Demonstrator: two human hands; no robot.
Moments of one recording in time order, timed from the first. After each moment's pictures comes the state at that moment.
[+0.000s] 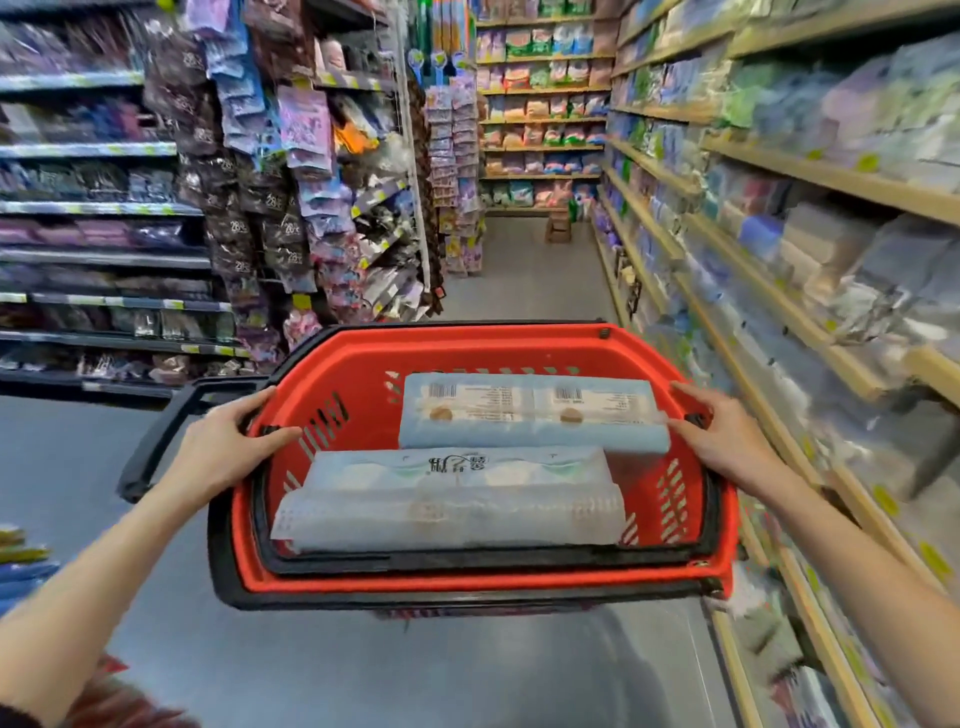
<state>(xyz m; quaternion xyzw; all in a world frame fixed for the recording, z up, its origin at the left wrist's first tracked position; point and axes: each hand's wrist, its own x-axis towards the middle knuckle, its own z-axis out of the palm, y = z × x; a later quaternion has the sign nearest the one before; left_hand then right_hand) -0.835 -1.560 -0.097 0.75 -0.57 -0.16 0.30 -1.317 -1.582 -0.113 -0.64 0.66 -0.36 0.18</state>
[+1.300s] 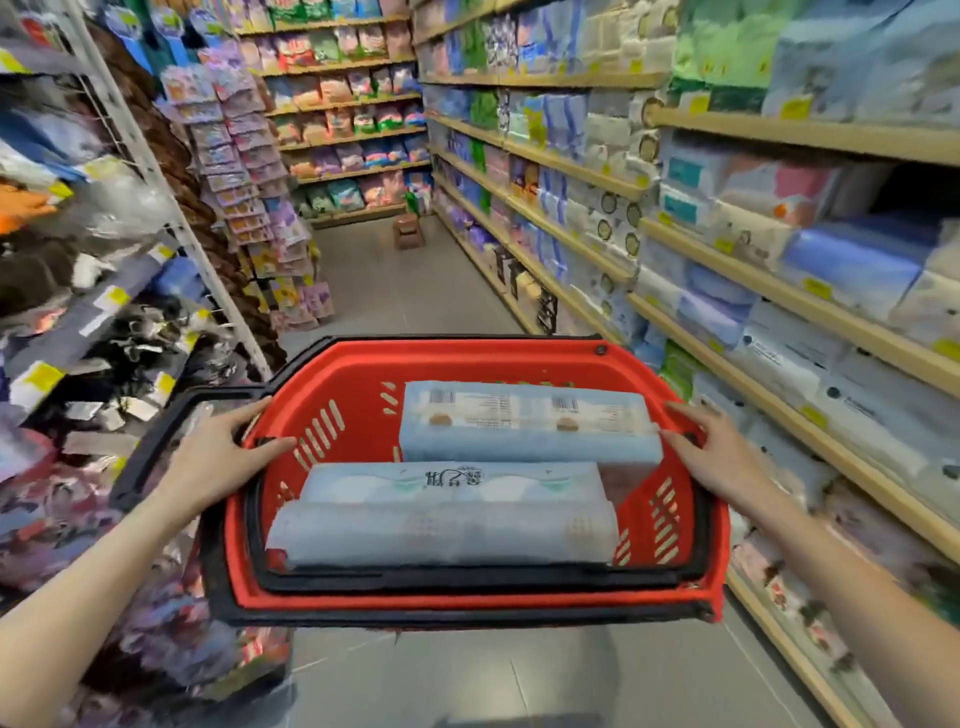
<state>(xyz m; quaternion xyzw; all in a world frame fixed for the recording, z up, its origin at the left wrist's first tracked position) -0.850 -2.457 -0.110 0.61 -0.75 -0.16 0.20 -1.294 -2.269 -0.171 -0.45 0.78 -0.41 0.15</state>
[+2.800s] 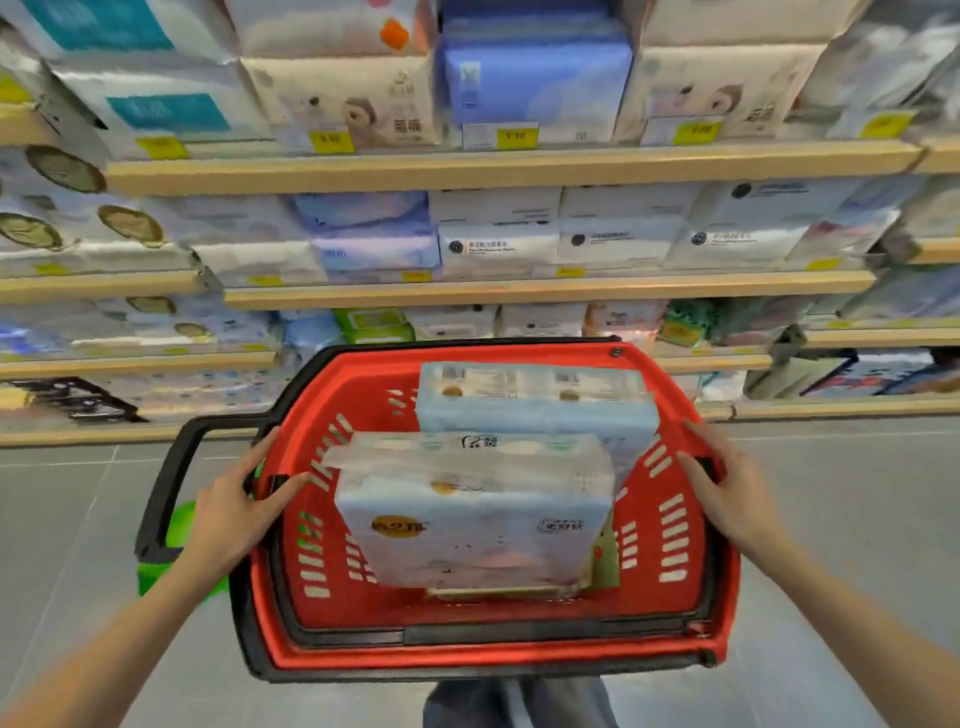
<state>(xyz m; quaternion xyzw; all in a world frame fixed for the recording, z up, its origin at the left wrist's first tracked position) -1.440 -2.898 -0.315 0.10 -0.93 -0.34 -0.10 -1.378 -2.422 -0.337 0.21 0.89 -0.40 0.02</state>
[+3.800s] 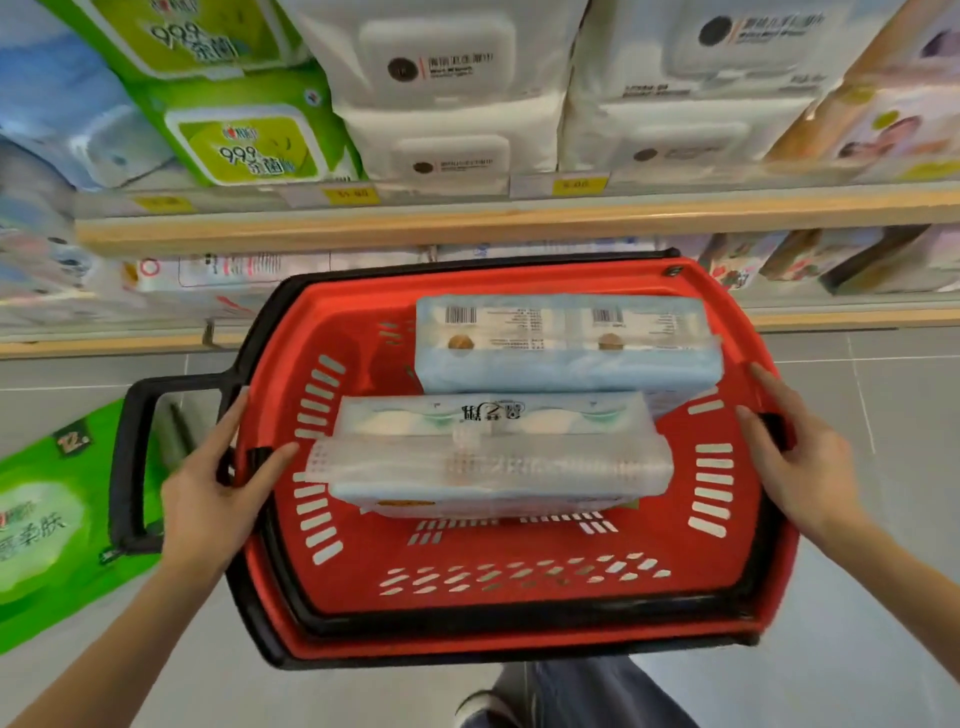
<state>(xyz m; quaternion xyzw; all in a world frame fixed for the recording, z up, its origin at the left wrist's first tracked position) -1.583 -2.896 -0.769 0.14 -0.94 -0.31 -0.05 -1.533 -2.442 -0.774 0.24 0.91 -0.35 0.05</state>
